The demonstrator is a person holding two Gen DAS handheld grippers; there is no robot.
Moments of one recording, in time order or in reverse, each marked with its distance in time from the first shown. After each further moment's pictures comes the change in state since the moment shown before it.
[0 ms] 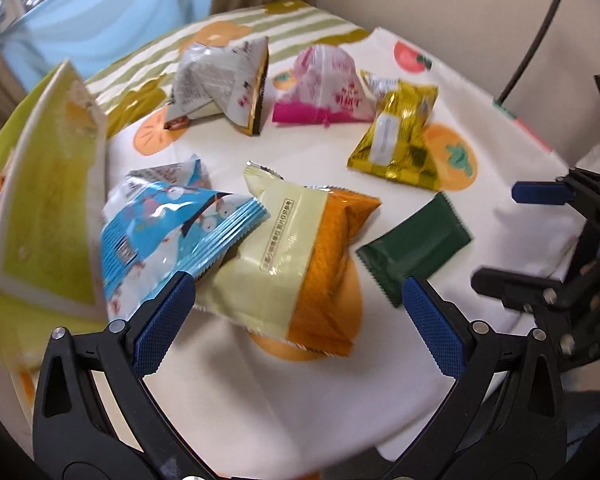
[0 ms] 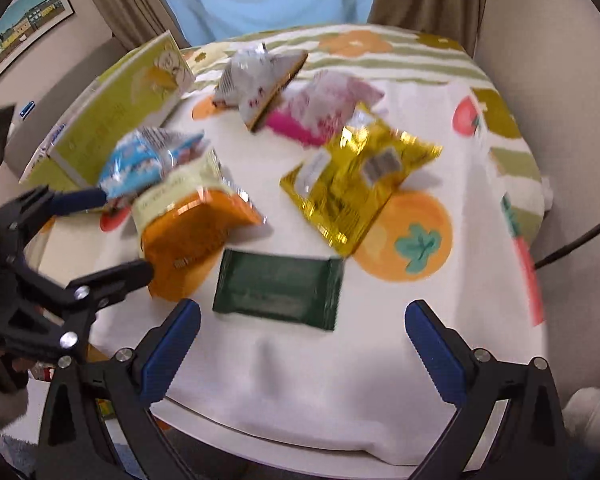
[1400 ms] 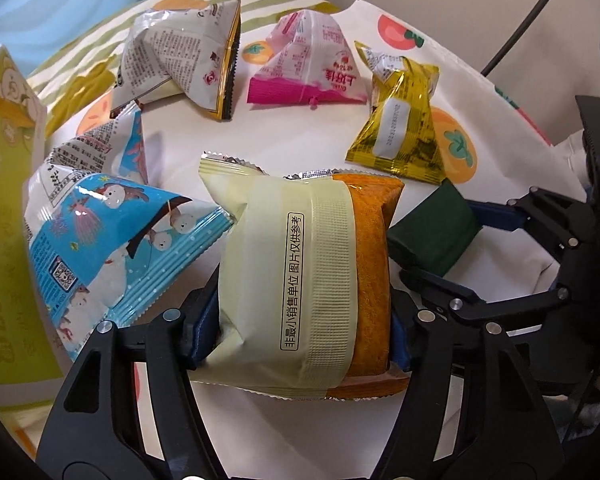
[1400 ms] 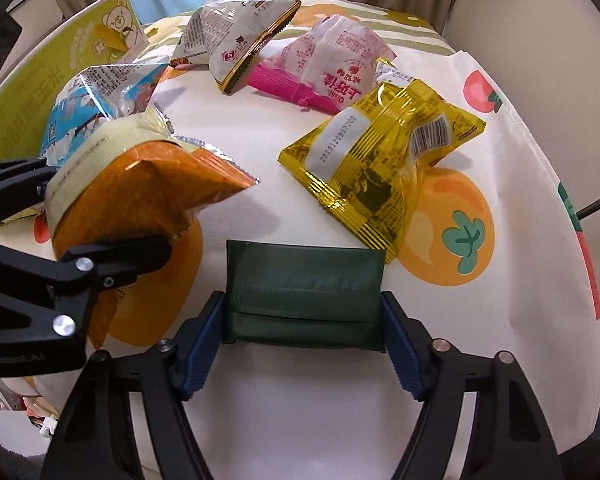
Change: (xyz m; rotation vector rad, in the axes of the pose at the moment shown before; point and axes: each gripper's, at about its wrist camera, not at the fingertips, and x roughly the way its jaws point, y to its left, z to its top) left arm 0.038 0.028 0.020 0.033 0.090 -0.194; right arm 0.056 0.035 0.011 0.052 0.076 -0.208
